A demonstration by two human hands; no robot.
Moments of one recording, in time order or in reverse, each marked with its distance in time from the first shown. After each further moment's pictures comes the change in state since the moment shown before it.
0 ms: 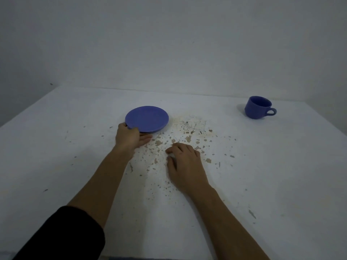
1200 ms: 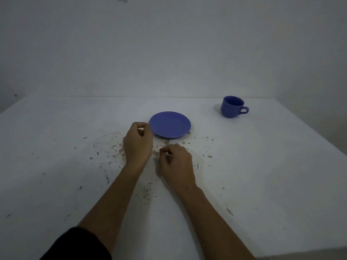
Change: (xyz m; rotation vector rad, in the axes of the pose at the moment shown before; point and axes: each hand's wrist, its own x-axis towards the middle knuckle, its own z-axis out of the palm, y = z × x) left_hand -0.049 -0.012 0.080 0.455 0.116 0.437; right_hand 0.009 0.019 -0.012 0.297 0.197 0.272
